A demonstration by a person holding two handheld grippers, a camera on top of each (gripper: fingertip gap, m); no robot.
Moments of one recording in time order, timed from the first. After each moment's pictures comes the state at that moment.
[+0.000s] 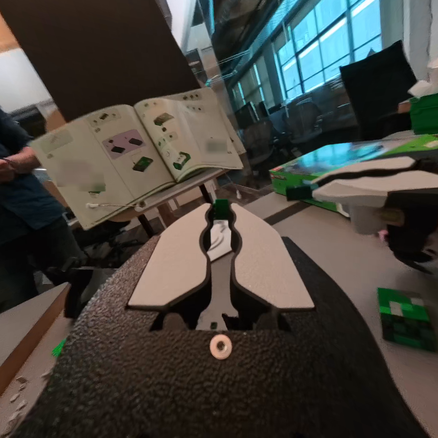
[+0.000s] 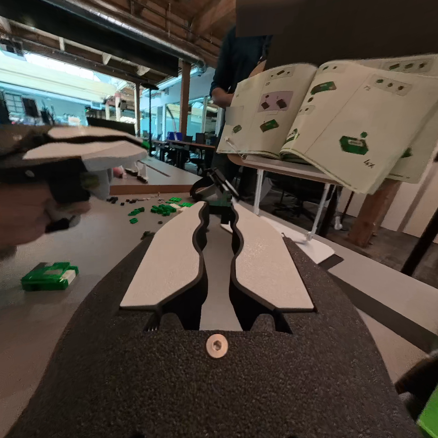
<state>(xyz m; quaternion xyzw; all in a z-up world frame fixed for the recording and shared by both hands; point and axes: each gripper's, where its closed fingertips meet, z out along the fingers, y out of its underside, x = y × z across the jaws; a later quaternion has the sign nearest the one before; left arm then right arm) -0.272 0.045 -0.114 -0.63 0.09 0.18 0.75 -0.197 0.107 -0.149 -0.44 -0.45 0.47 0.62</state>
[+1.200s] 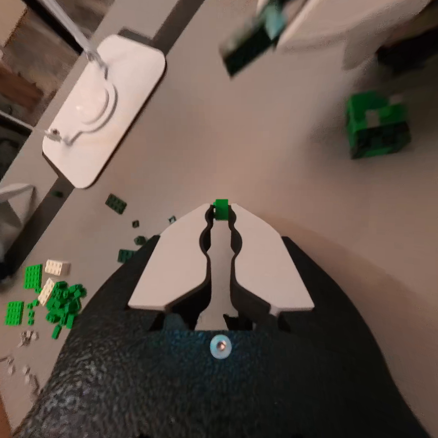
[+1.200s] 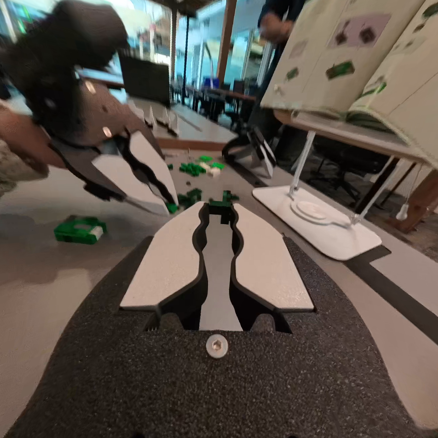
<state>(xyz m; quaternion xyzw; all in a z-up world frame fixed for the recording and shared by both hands) -0.286 0.038 -0.245 -0.89 0.24 0.09 0.39 -0.220 0.083 -0.184 -0.46 -0.56 0.45 0.53</state>
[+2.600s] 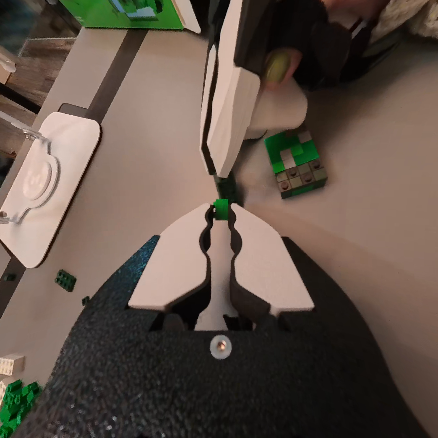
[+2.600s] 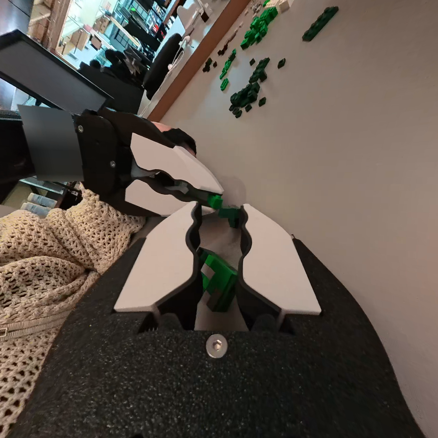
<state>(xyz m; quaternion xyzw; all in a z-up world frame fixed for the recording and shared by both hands) -0.213 0.062 -0.267 -0.84 0.34 0.05 0.41 -0.203 0.066 -0.252 -0.63 -0.52 0.58 0.04</state>
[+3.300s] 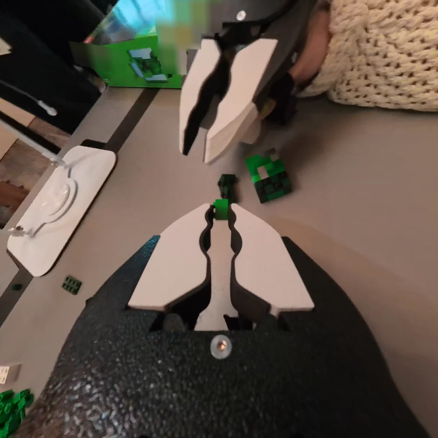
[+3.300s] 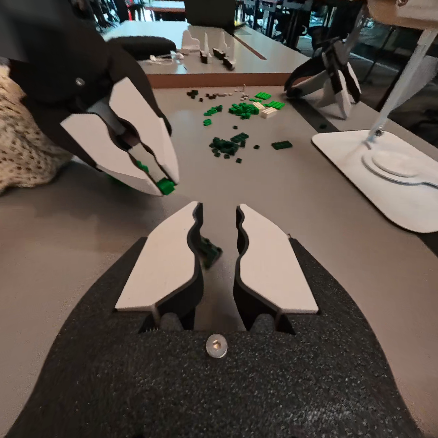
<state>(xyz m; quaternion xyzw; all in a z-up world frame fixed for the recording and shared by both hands) -0.206 0.037 -0.236 -0.80 0.34 0.01 0.49 -0.202 0.079 -0.227 -0.47 -0.66 0.47 0.36</state>
